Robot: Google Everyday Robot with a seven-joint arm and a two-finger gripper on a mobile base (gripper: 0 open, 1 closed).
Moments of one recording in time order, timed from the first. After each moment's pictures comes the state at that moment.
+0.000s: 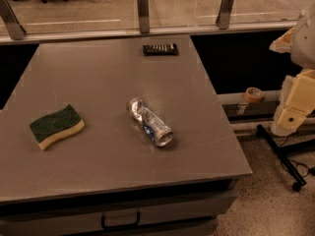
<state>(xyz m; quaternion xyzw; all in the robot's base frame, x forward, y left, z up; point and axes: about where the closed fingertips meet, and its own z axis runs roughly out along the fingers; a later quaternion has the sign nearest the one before) 0.438 -0.217 0.976 -0.60 0.78 -0.03 0.16</state>
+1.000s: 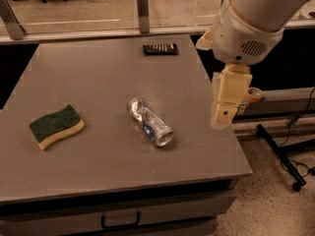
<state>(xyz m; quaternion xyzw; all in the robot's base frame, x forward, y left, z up) 0.457 -0.102 0.970 -0.71 0.68 0.00 0.16</state>
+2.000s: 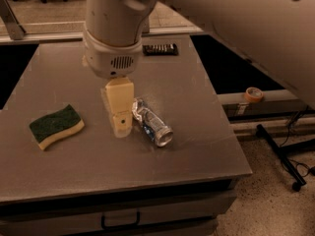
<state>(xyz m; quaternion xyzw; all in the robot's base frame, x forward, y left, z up) 0.455 0.106 0.938 -0.85 0.50 0.04 0.16</state>
